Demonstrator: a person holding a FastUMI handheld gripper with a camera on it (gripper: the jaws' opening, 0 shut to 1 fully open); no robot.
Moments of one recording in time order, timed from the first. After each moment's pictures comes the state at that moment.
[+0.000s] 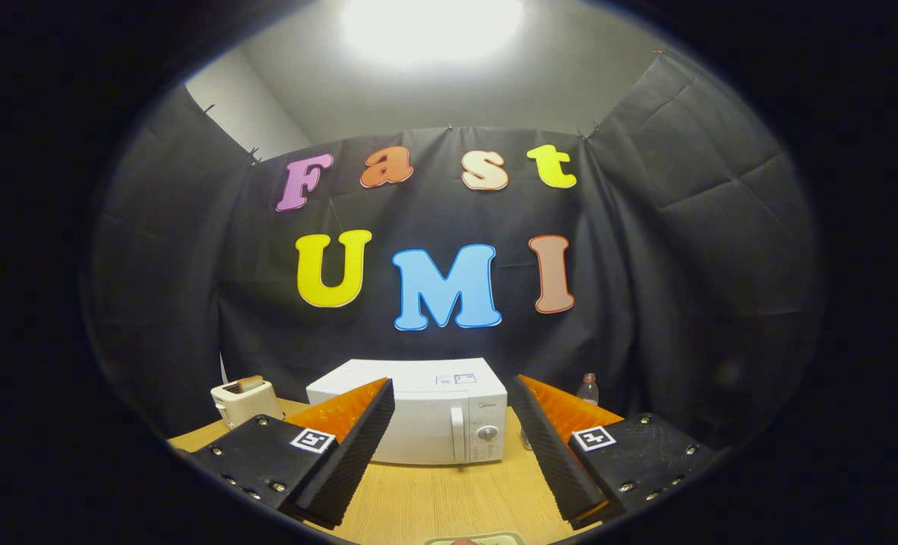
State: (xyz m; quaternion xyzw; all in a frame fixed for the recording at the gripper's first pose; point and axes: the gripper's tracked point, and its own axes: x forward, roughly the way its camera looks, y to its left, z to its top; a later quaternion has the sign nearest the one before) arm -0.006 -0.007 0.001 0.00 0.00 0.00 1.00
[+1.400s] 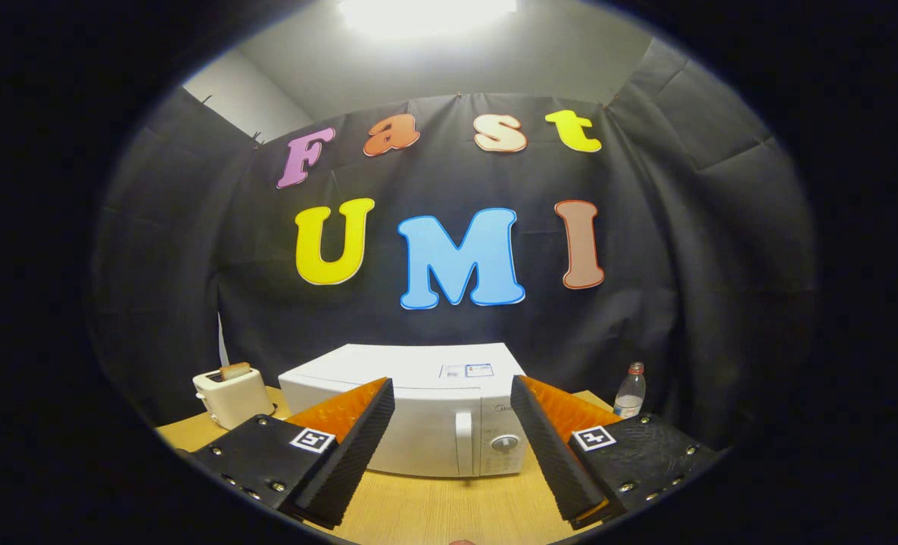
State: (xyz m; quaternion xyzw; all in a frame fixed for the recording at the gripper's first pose) arm 0.126 -0.010 -0.069 0.01 0.03 0.04 1.00
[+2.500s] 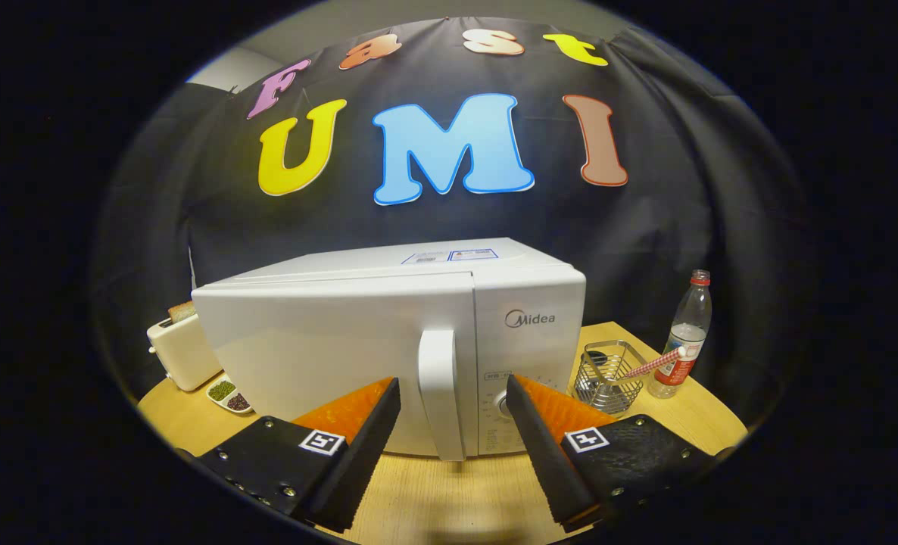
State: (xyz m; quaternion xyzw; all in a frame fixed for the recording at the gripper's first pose) arm 0.231 -0.017 -0.236 0.01 0.18 0.05 0.98
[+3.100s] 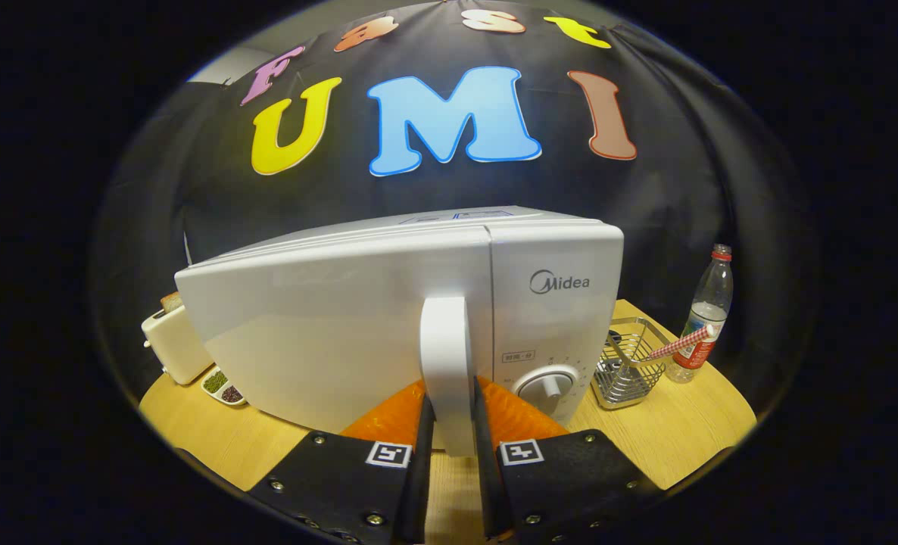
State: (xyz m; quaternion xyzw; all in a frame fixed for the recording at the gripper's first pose) arm 0.242 -0.010 -0.256 0.00 0.21 0.05 0.98
